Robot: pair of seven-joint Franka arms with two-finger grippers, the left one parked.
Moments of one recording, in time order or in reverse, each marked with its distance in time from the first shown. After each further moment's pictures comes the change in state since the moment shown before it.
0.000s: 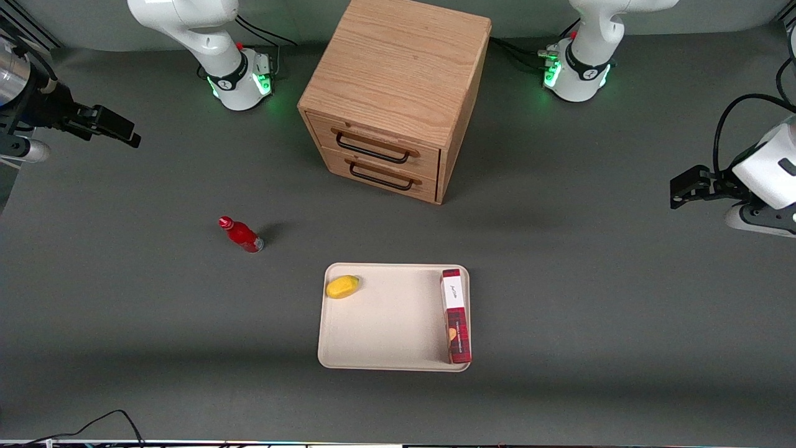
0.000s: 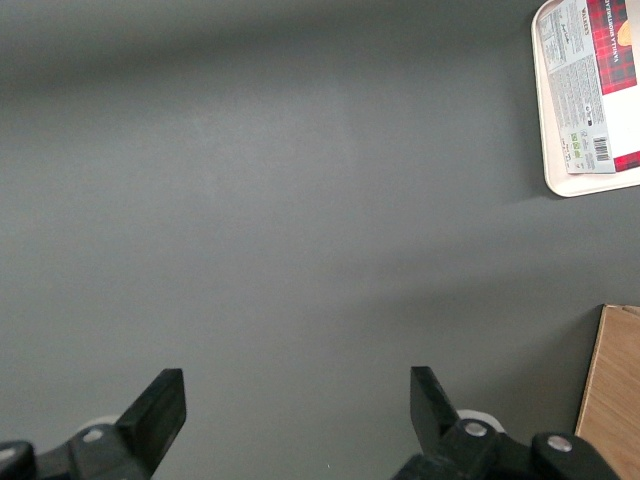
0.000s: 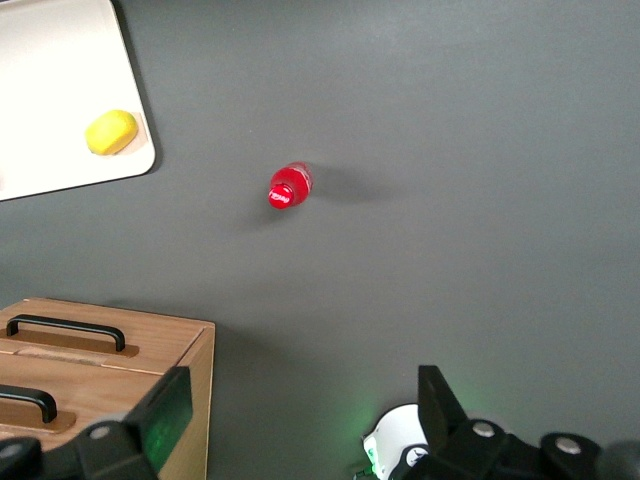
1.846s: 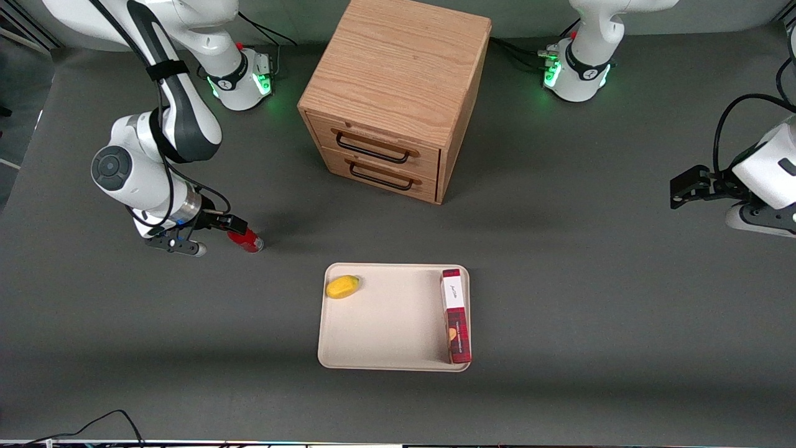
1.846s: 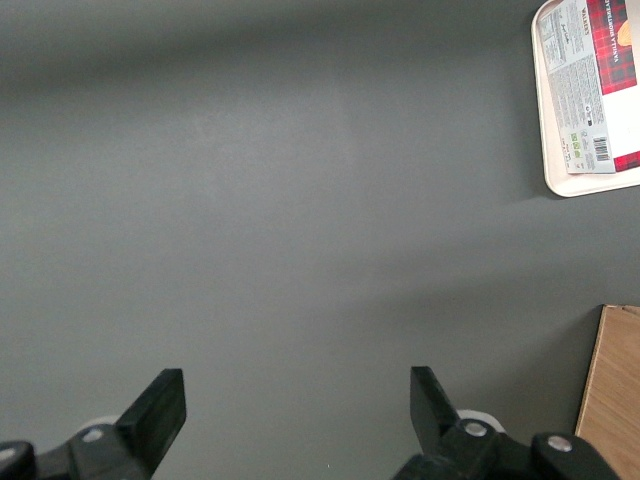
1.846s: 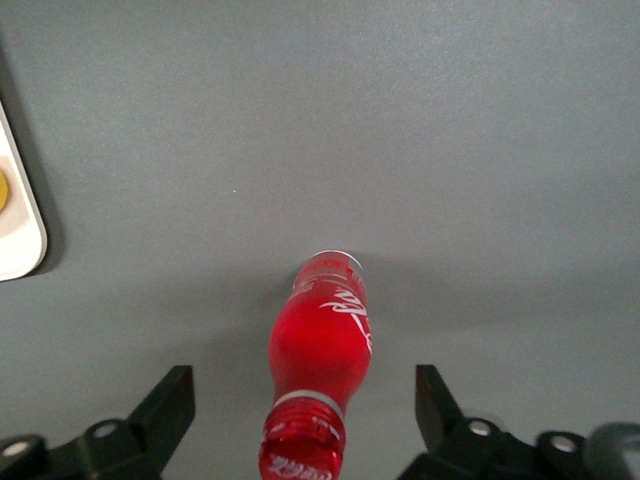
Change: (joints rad) arm 0.011 0.238 0.080 -0.600 0.006 0.914 0.055
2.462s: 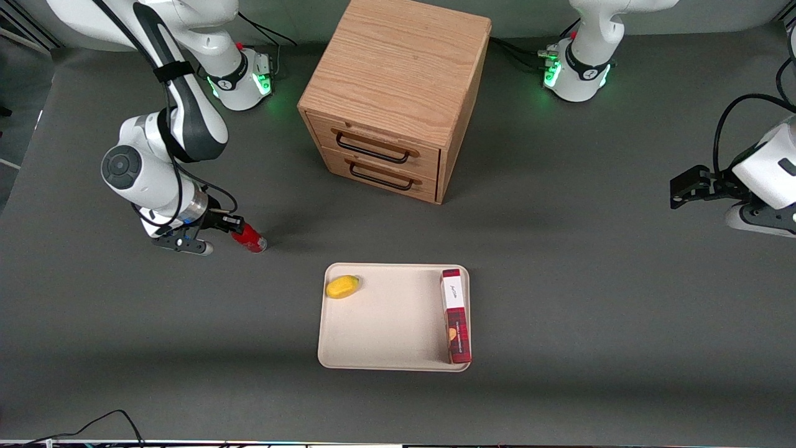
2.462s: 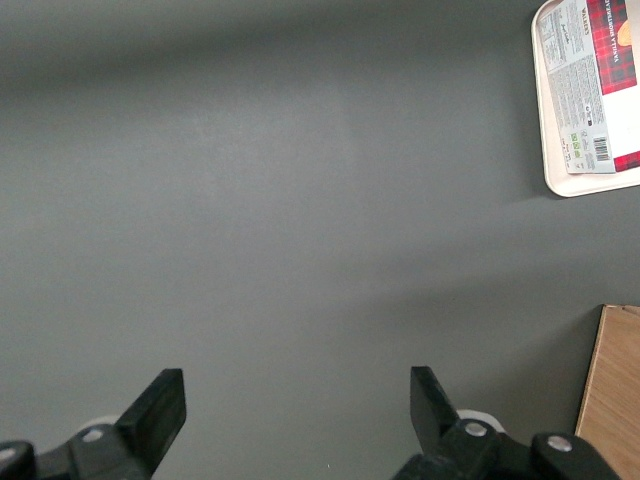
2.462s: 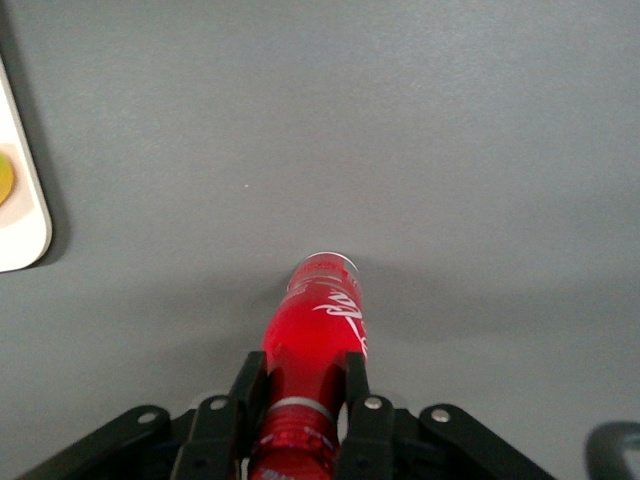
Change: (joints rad) arm 0.007 -0.001 0.022 -0.006 -0.017 0.012 -0.006
